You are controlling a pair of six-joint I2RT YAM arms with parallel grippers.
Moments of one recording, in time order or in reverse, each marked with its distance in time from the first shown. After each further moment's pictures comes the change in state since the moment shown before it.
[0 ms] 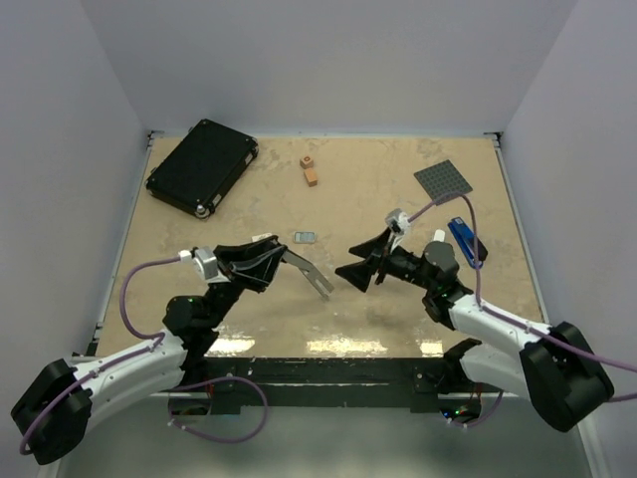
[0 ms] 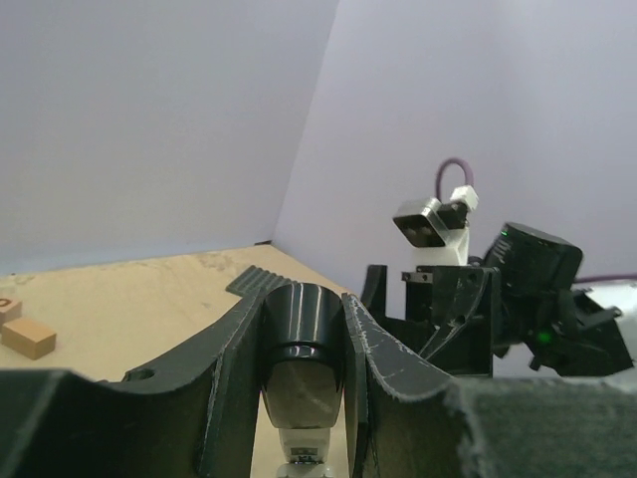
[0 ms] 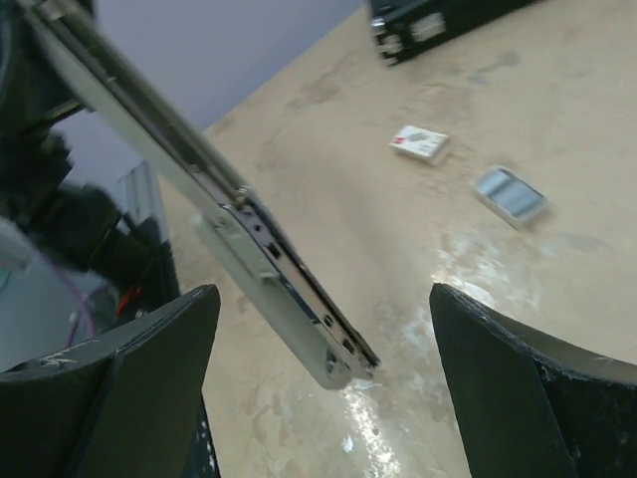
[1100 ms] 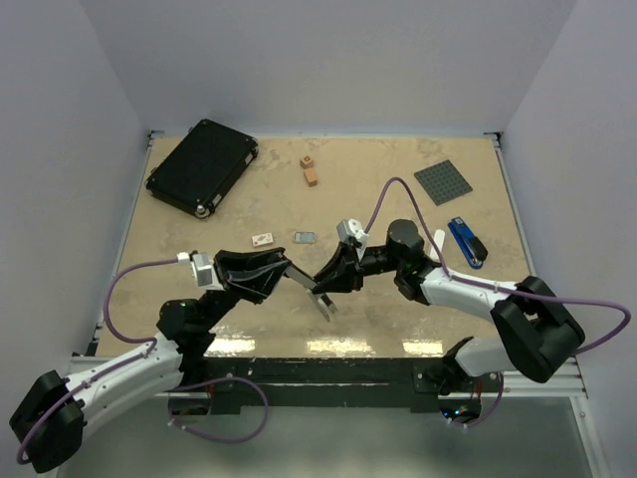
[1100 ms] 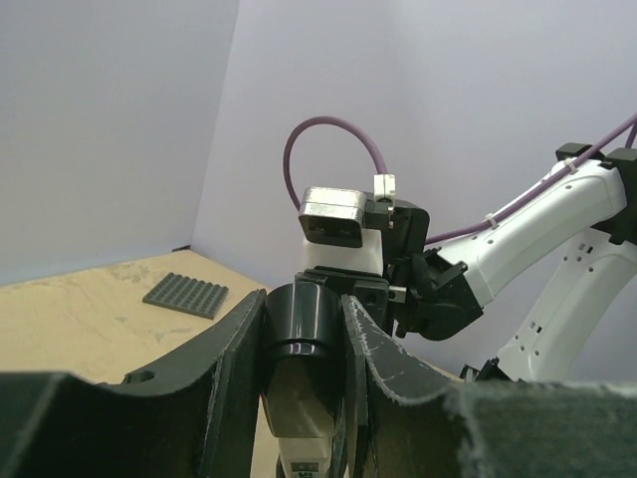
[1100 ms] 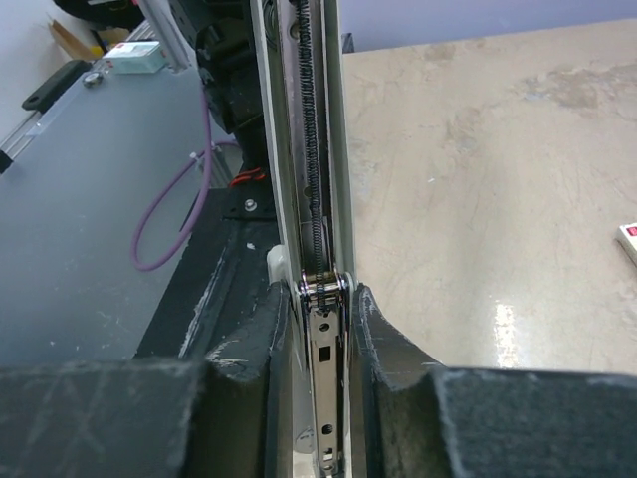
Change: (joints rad) left arm 0.003 -0.074 0.000 -0.021 0.204 -0.105; right arm 0.155 0.327 0.259 0.060 -0.538 -0.305
